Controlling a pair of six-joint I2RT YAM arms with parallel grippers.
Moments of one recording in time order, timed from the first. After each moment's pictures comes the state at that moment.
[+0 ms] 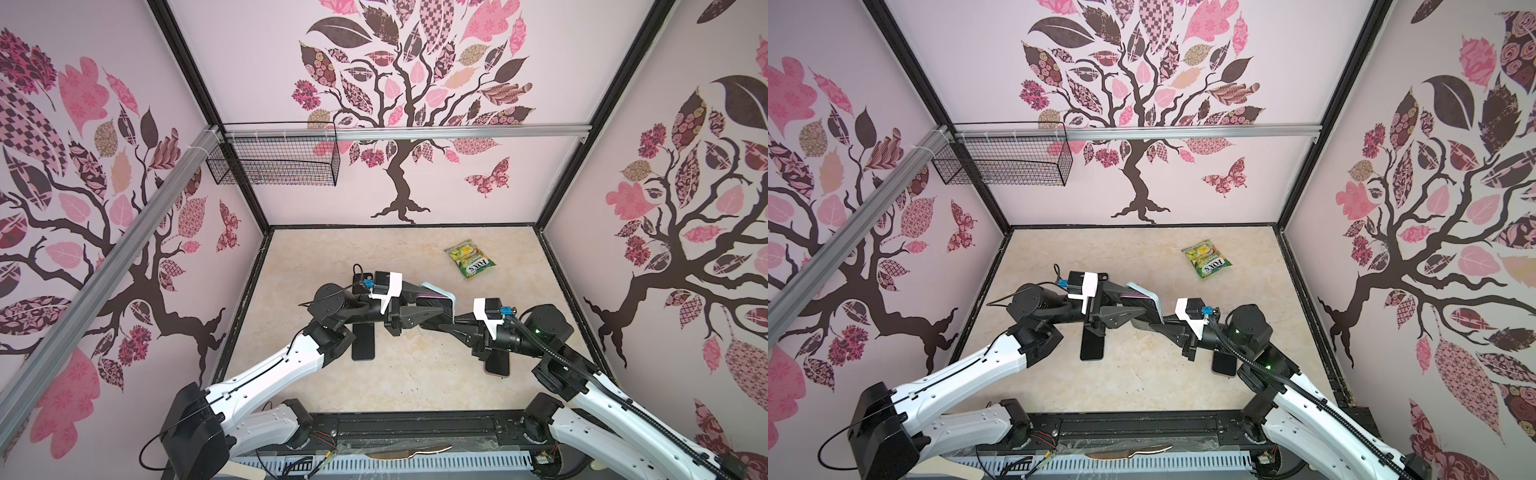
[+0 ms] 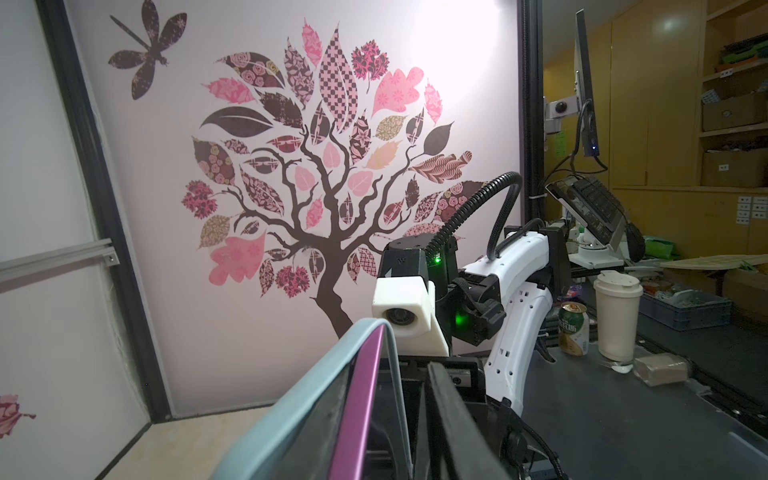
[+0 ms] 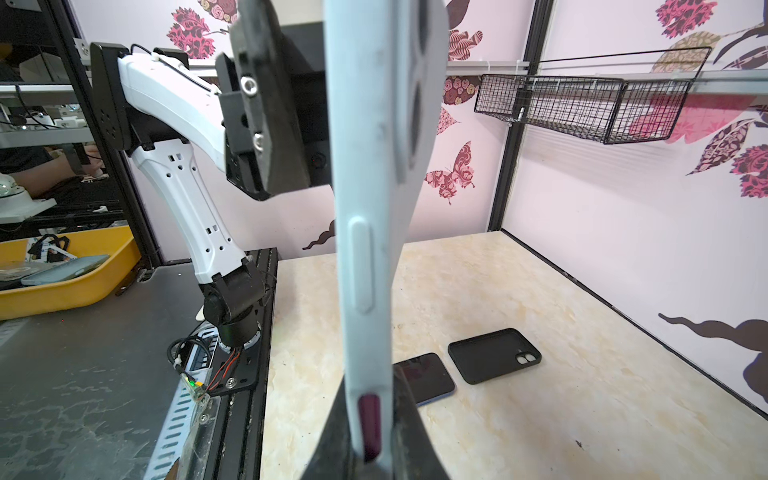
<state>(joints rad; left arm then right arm) -0.80 1.17 0.82 0.82 0.81 -0.23 0.68 0.66 0.59 0.13 -0.64 0.00</state>
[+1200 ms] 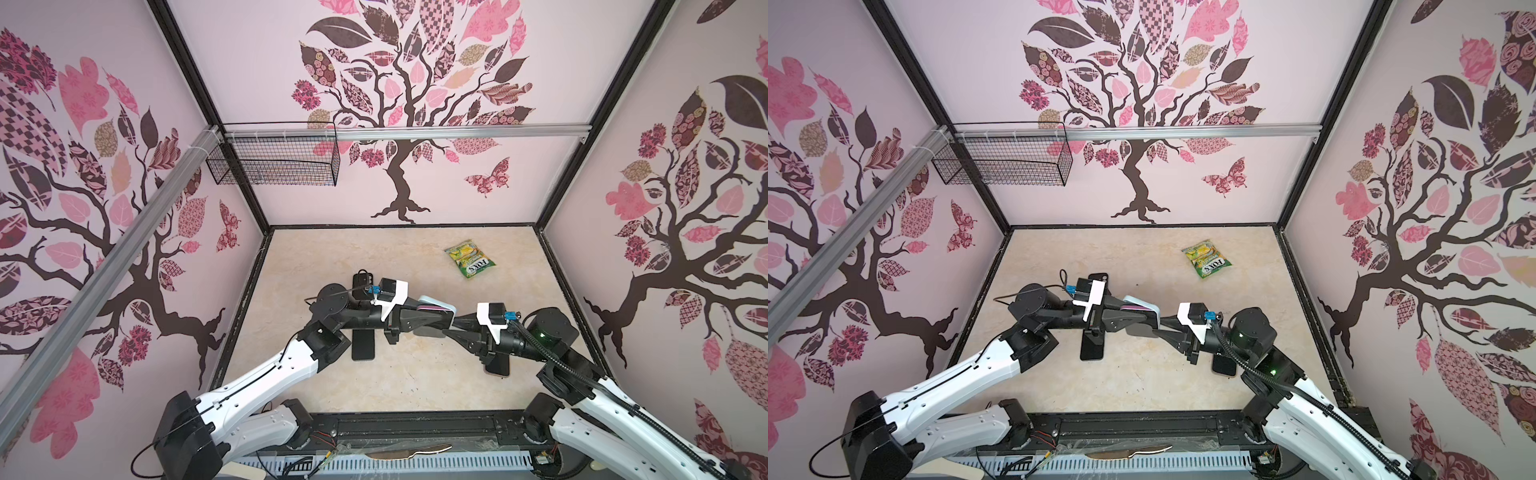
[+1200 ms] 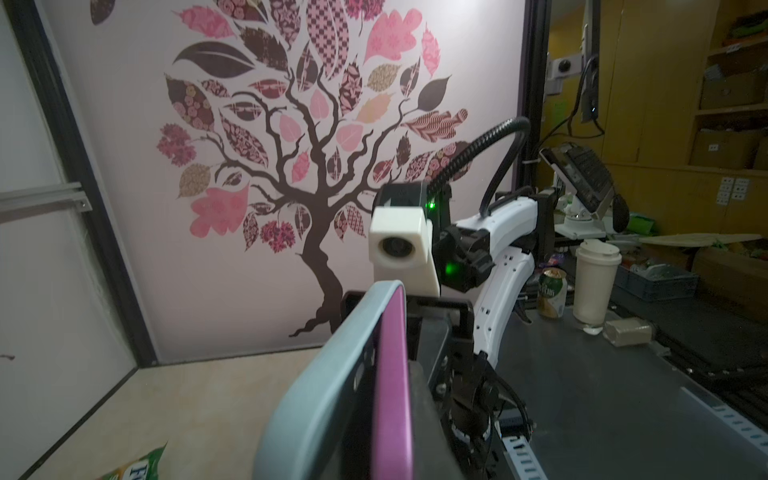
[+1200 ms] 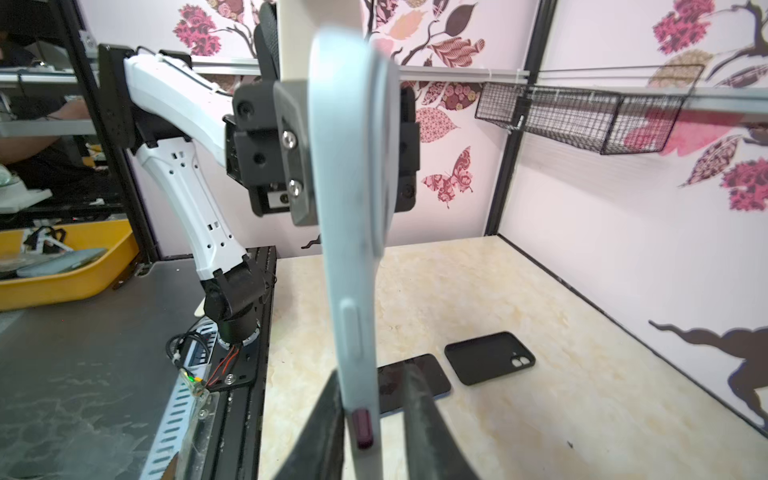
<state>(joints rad) -0.79 1.07 0.82 0.47 0.84 -0.07 0.69 0.61 0.61 0.05 -0.59 -0.07</state>
